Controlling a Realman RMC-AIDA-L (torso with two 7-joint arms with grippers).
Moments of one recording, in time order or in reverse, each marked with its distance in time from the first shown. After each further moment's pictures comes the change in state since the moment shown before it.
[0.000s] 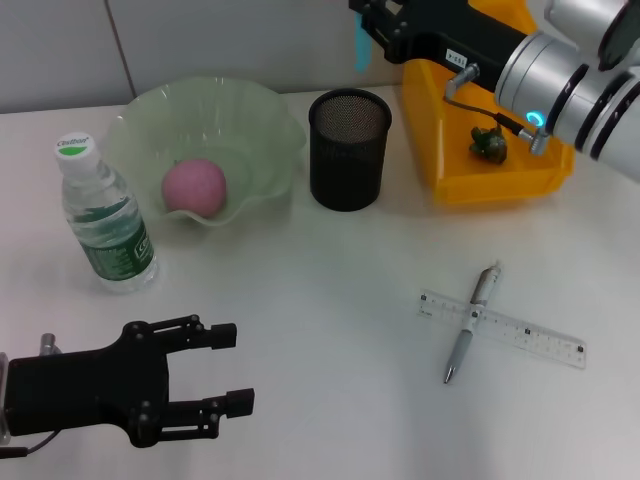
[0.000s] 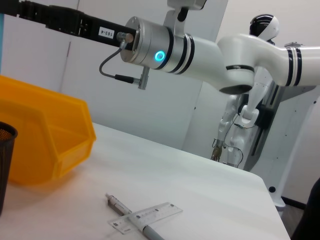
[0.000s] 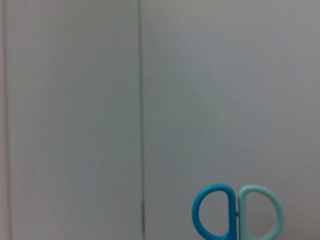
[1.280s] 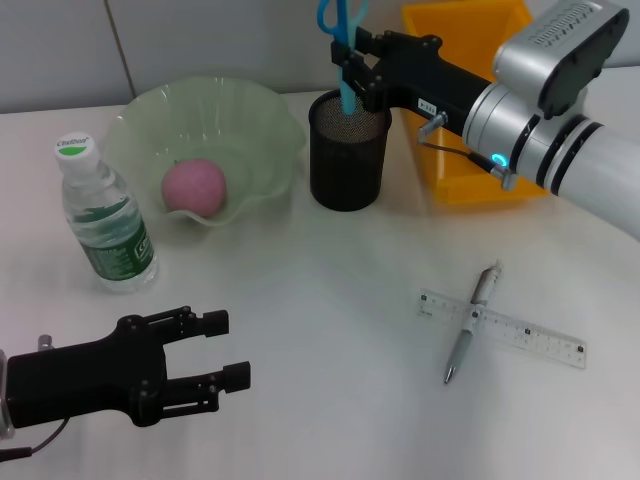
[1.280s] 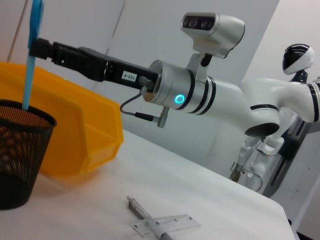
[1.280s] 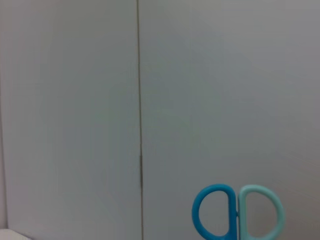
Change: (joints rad) left arm 0.001 0.000 -0.045 -0.056 -0.016 -0.042 -0.079; right arm 0.152 -0.001 -0.035 0.364 0.222 -0.065 -0.271
